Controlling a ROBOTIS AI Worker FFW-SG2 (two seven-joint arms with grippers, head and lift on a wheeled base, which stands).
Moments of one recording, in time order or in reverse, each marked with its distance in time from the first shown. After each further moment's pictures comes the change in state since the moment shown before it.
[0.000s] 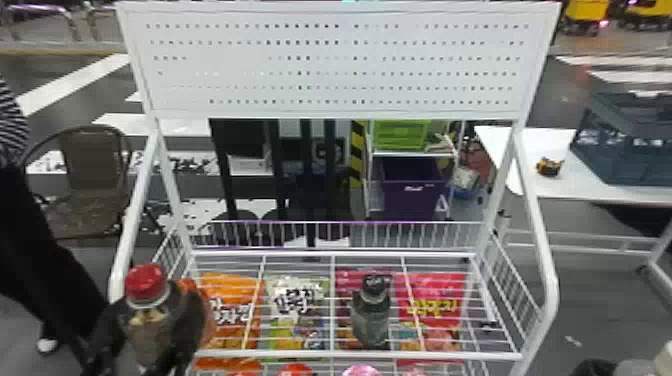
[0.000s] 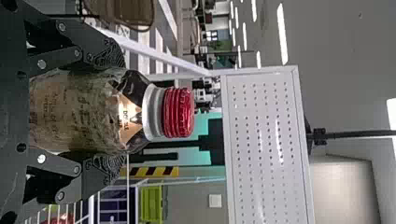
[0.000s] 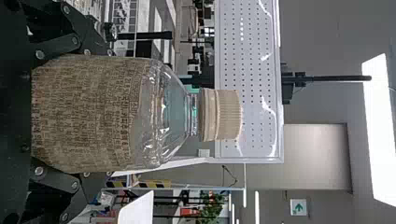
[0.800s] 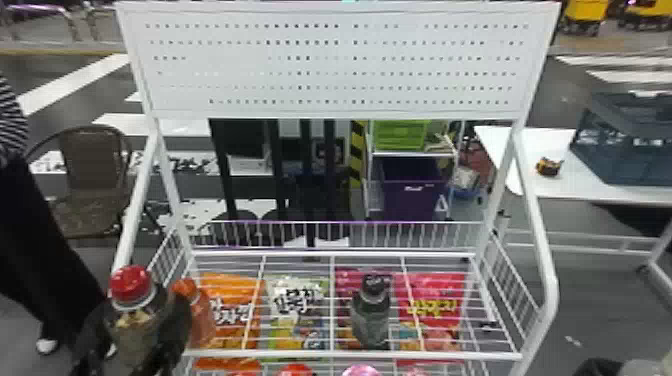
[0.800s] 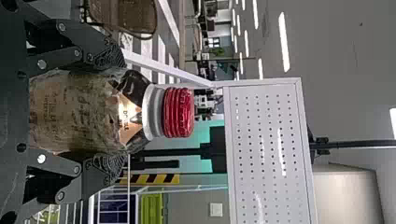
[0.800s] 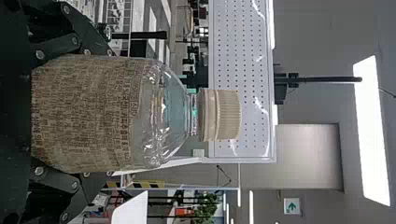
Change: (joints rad) left arm 0.006 -0.015 0.031 0.009 0.017 -0.005 -0.009; right arm 0.007 0.000 0.003 0.000 -0.001 -0.027 0.000
